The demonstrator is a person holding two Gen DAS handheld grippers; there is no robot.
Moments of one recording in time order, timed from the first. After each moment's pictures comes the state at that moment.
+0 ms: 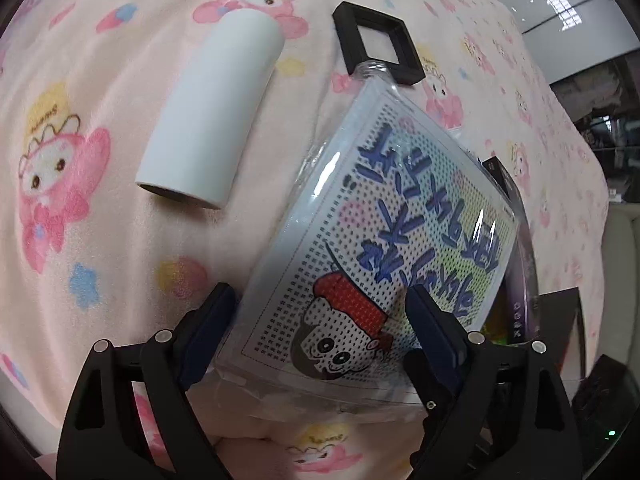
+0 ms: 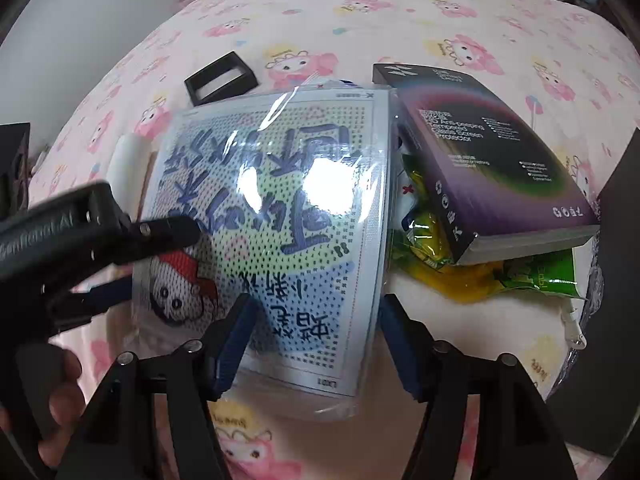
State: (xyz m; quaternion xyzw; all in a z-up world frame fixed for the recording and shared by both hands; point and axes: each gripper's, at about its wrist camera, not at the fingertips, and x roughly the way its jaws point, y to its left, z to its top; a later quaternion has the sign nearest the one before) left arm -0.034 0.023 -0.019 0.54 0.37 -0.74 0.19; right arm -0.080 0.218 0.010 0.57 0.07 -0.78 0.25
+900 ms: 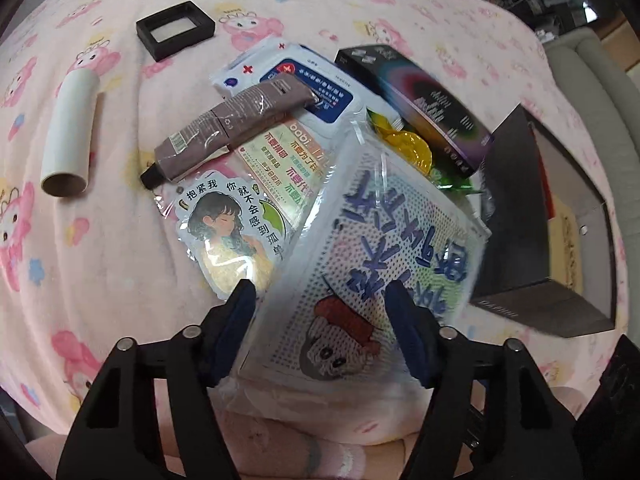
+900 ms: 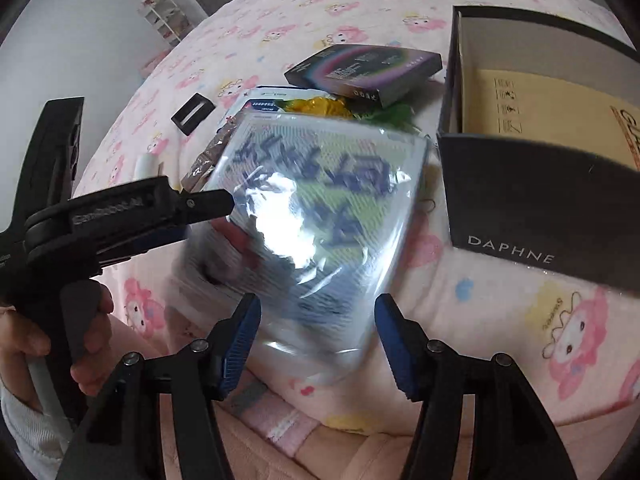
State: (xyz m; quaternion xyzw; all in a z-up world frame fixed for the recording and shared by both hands) left arm -0.028 0.150 0.001 0.60 0.19 -0.78 0.00; right arm 0.014 0.351 0.041 0.57 -0.05 -0.79 0.21
